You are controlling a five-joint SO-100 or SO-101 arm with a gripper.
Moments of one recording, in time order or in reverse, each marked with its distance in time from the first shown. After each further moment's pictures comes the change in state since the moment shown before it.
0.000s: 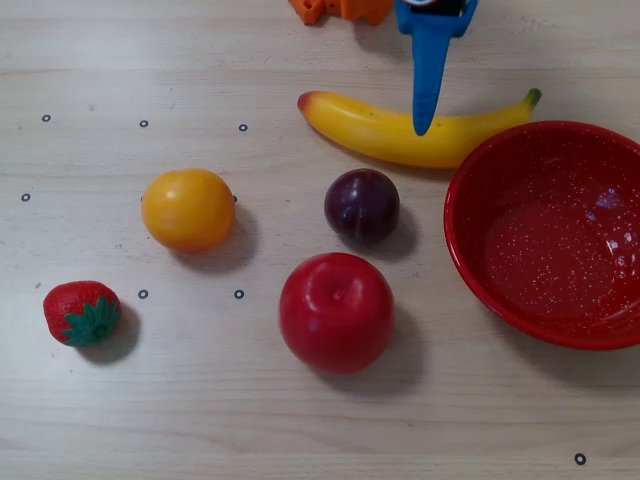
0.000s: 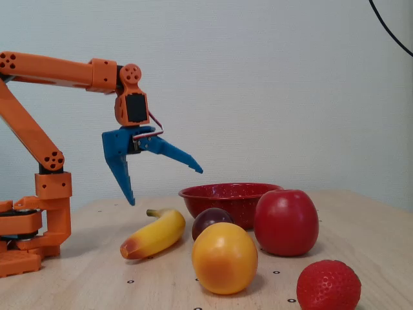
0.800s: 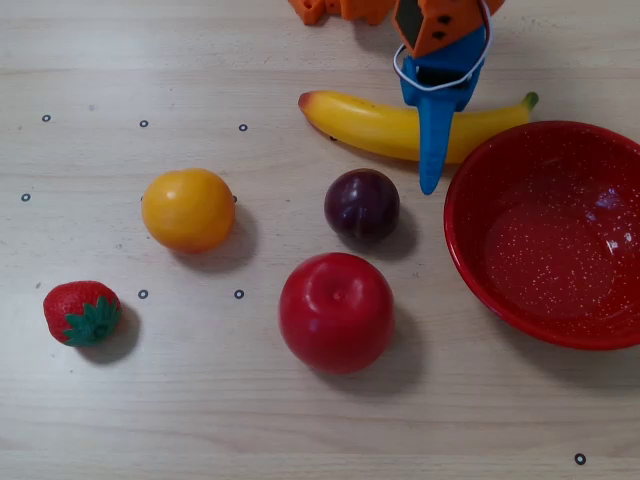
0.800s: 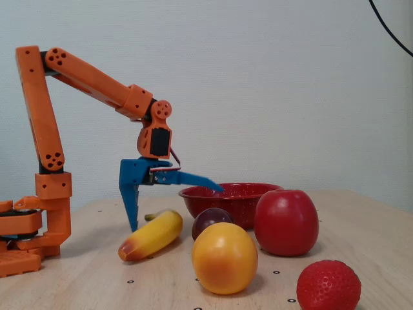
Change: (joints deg) arm 0.0 -25.2 -4.2 -8.6 0.1
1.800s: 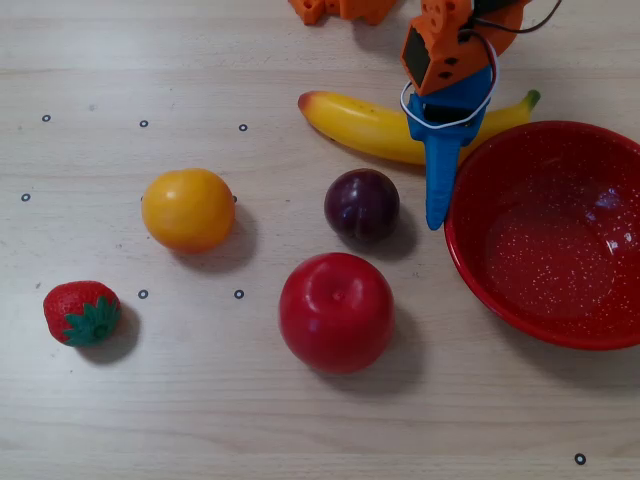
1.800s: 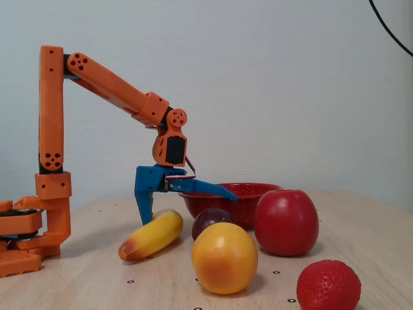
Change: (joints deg) arm -1.4 -12.7 -8.7 -3.4 1.5
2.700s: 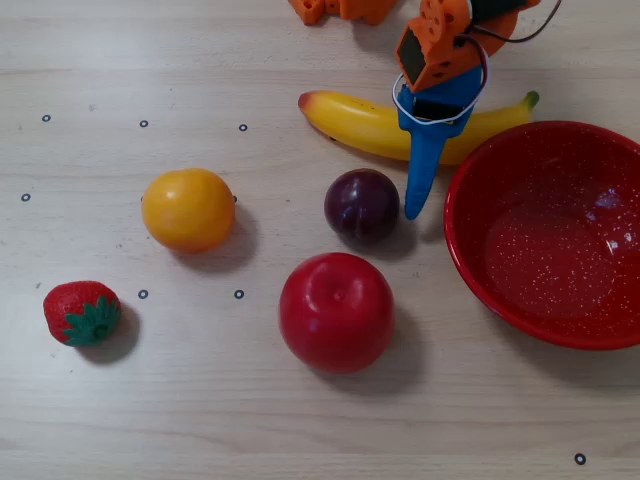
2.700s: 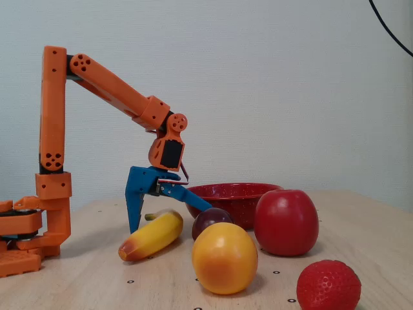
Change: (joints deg) arm 0.1 -0.2 1.5 5.6 -1.9
